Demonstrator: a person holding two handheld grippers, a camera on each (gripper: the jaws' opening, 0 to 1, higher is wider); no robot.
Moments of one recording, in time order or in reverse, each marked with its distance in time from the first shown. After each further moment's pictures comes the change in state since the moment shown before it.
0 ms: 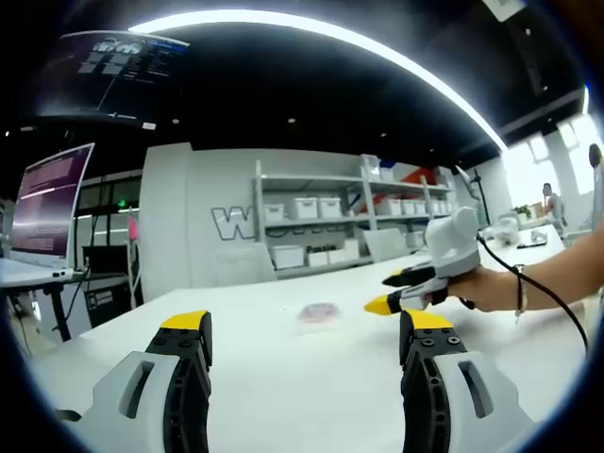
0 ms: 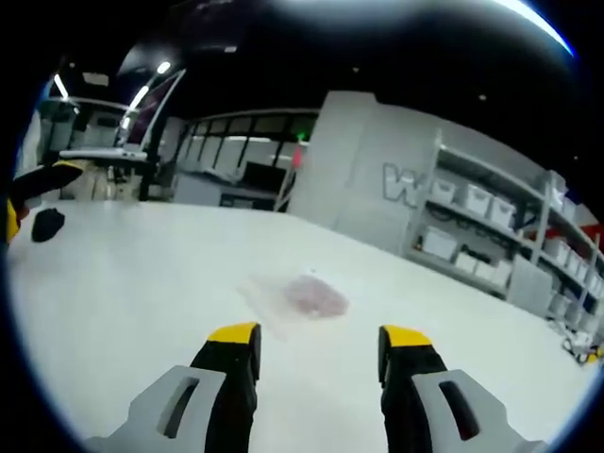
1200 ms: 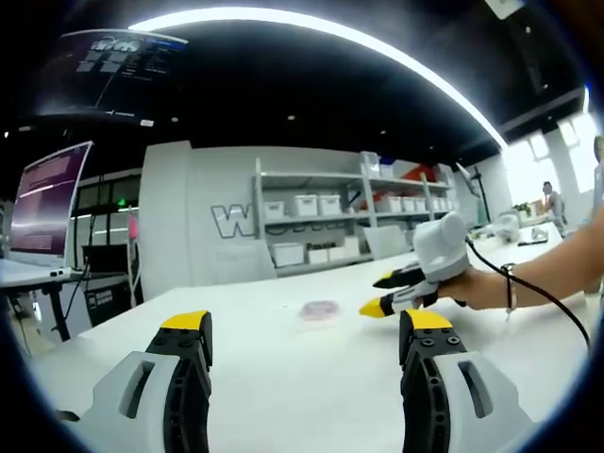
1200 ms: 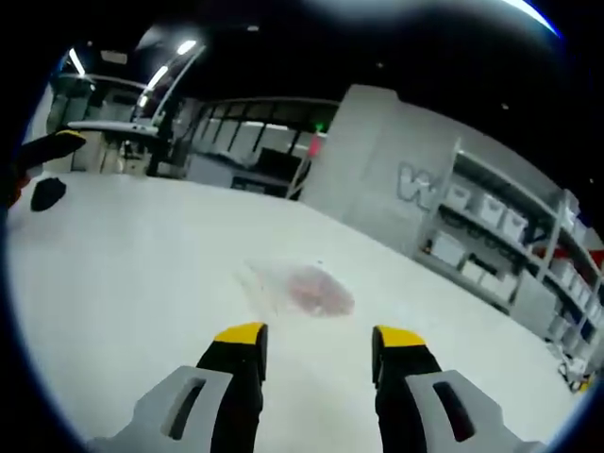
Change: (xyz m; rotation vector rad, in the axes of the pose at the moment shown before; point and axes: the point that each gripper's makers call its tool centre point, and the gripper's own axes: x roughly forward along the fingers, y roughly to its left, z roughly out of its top) left arm 0.003 0.002 -0.004 0.008 0.014 0.012; right arm 0.021 0.000 -0.008 -0.123 0.039 0.040
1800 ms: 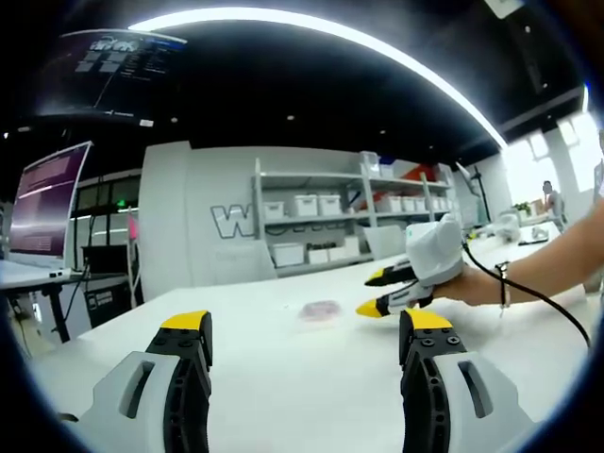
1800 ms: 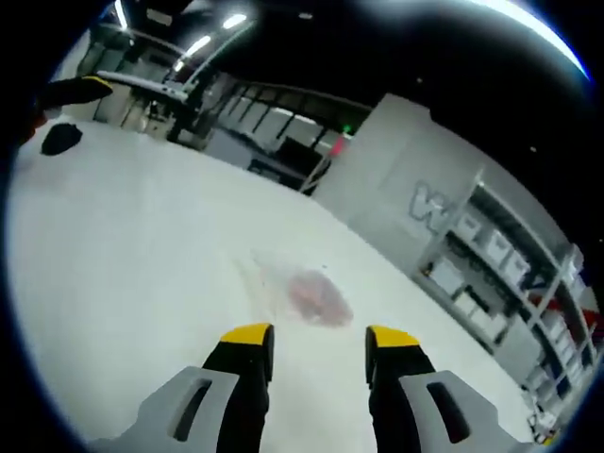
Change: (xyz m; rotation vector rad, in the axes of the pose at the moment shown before) left arm 0.003 0.001 -0.001 0.002 0.001 0.003; right arm 0.011 0.003 0.007 -0.192 0.007 0.023
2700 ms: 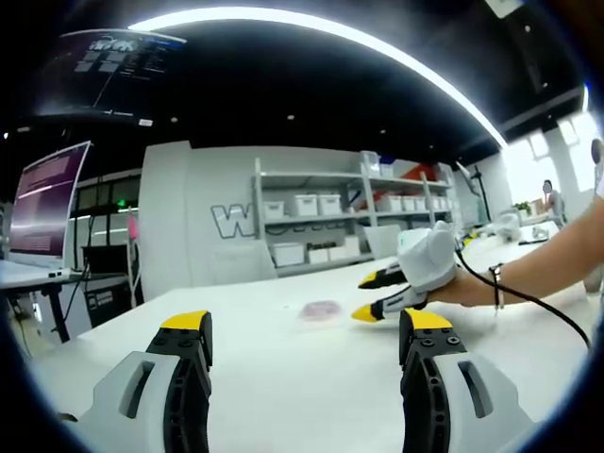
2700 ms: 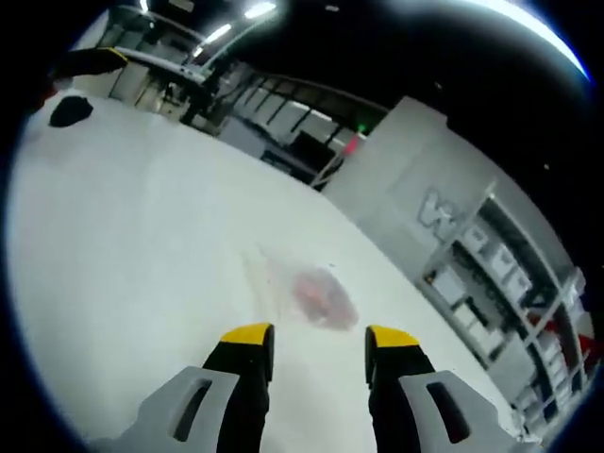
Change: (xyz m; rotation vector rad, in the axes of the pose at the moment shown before) left arm 0.003 -0.001 -0.002 0.000 0.000 -0.001; right arm 0.015 0.006 -0.003 -0.104 0.014 0.028
